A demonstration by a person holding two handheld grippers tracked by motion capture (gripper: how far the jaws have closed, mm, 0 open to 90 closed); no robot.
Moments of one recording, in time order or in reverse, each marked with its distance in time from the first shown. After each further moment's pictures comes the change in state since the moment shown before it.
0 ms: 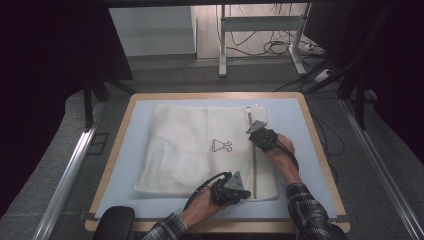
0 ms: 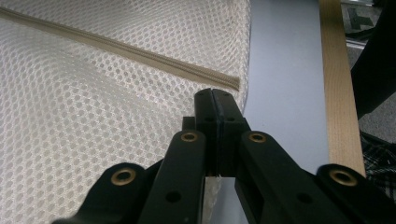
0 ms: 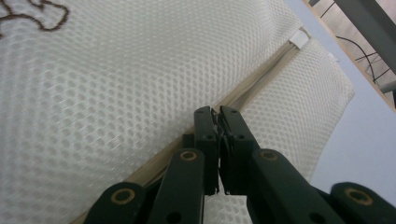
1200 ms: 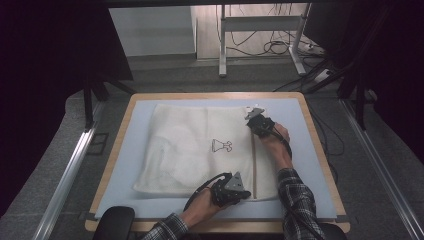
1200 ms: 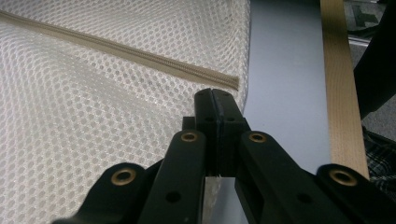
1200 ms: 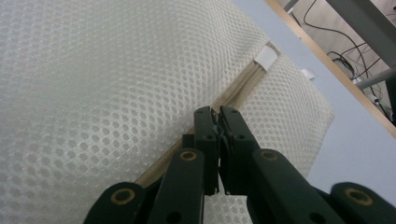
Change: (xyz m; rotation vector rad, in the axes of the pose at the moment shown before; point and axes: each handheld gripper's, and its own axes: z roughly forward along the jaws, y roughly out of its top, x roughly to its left) left arm -0.002 0.000 0.000 0.002 0.016 0.017; right arm -0.031 0.019 0.037 0.001 -0.035 0.072
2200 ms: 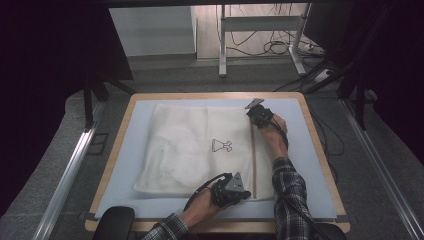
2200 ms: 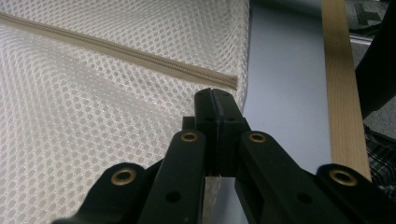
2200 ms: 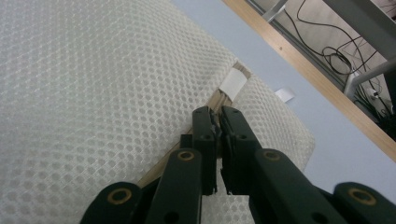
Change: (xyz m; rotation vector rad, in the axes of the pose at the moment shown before) left arm -0.001 0.000 0.000 0.002 0.007 0.006; right arm -0.027 0.016 0.028 0.000 -0.013 0.058
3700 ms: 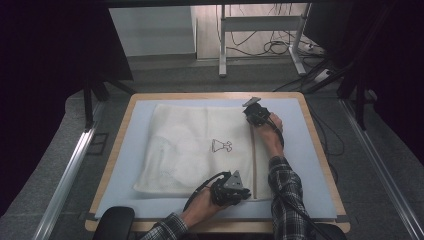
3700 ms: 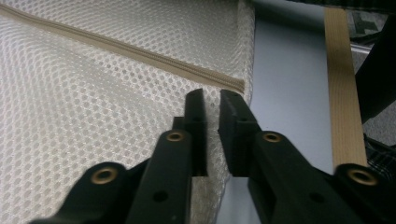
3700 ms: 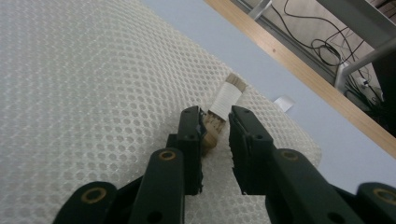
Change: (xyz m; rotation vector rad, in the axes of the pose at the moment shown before) left arm 0.004 -0.001 -0.001 -0.019 -0.004 -0.041; right arm 0.005 0.008 0.012 0.001 -0.047 0.060
